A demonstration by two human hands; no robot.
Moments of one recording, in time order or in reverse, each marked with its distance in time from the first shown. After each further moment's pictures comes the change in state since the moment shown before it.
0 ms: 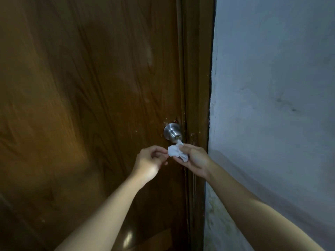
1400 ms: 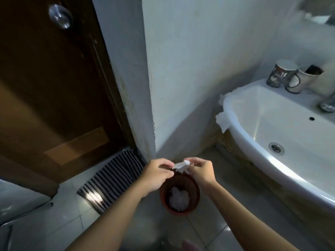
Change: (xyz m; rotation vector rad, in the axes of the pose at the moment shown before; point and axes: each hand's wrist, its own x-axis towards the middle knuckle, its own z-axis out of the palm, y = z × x) left_hand -0.387 -0.029 0.318 -0.061 -0.536 -0.371; right_hand -0.447 0.157 -0.288 -0.588 0.758 0.035
